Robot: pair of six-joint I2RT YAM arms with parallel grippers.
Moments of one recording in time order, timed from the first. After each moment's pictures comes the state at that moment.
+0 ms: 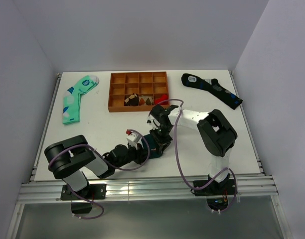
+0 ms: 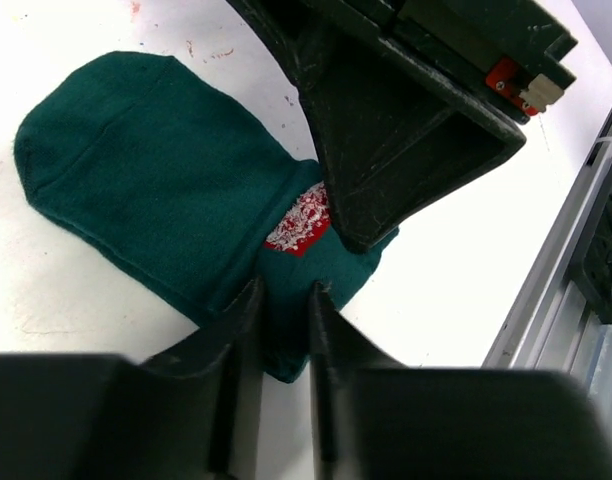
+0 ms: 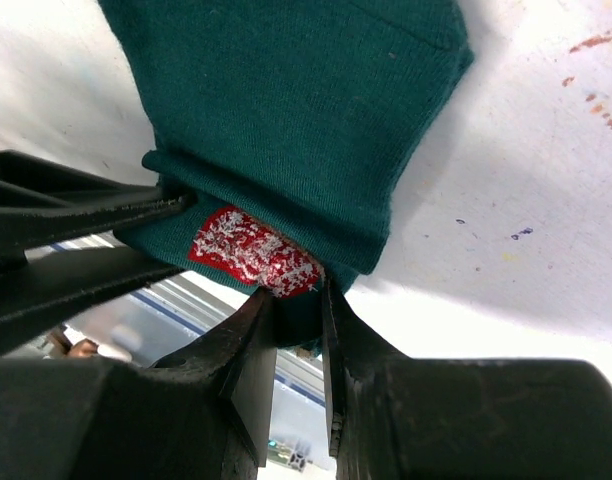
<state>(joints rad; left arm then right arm) -1.00 1.64 0.20 1.14 -0.02 -0.56 0.69 1.89 1.21 -0.85 -0.41 0.23</state>
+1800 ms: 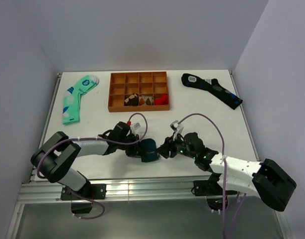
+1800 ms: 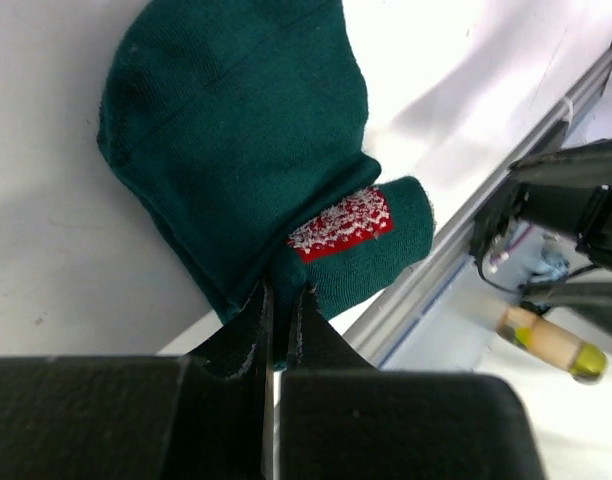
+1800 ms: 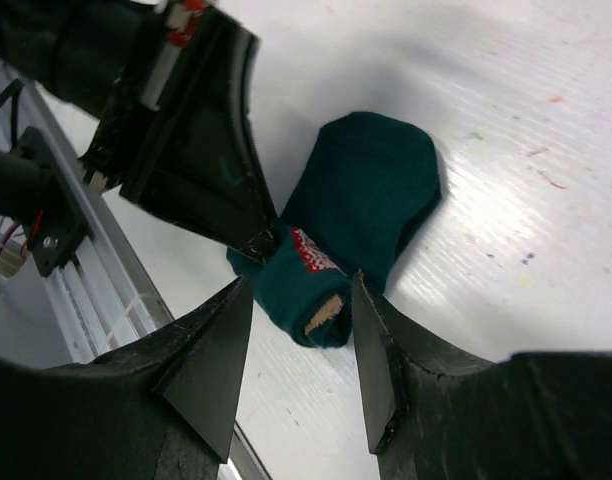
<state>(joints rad) -0.71 1.52 0.53 0.15 0.49 -0.80 0.77 1.02 0.25 0.37 -0.22 0.47</state>
